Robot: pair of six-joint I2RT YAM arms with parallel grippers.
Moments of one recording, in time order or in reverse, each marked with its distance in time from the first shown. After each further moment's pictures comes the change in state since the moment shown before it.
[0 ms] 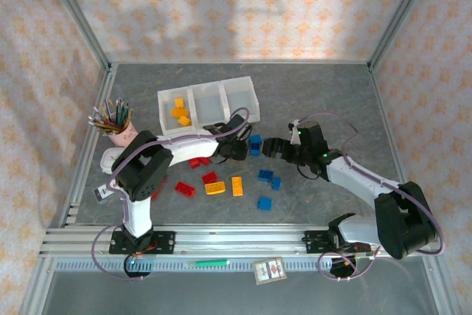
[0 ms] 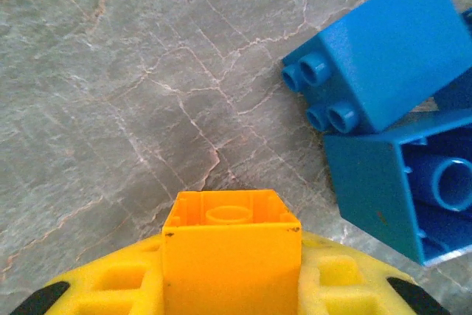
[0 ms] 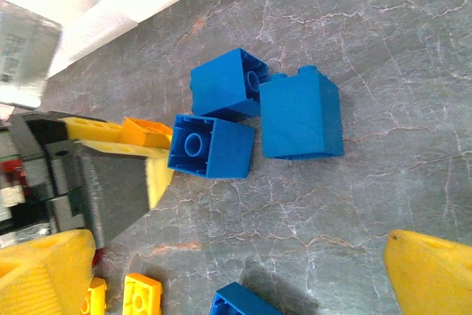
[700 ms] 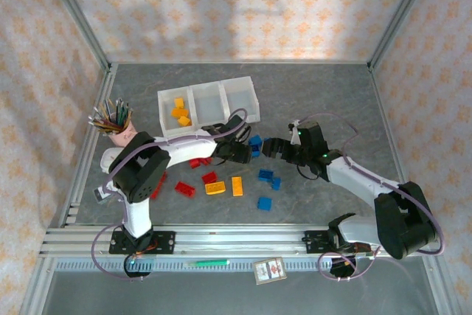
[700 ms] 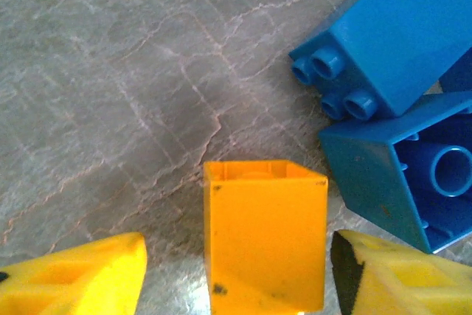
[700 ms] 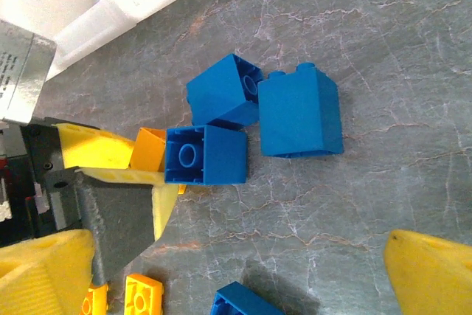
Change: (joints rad) left arm 0.000 0.005 0.006 -0.039 0.023 -0.013; right arm 0.000 0.000 -0.008 0.008 -0.001 0.016
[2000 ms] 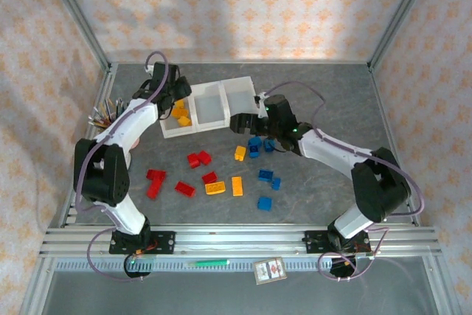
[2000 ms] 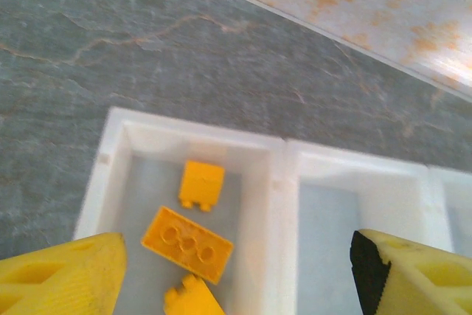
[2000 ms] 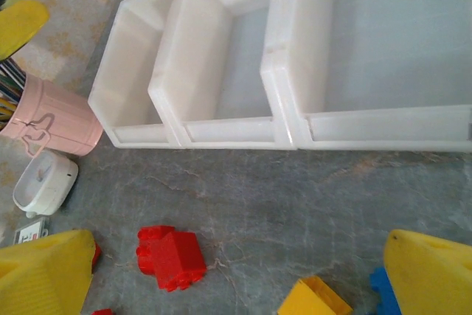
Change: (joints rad) left arm 0.523 -0.217 0.119 0.063 -0.194 -0.037; right arm 0.181 0.282 0.396 0.063 0.090 -0.035
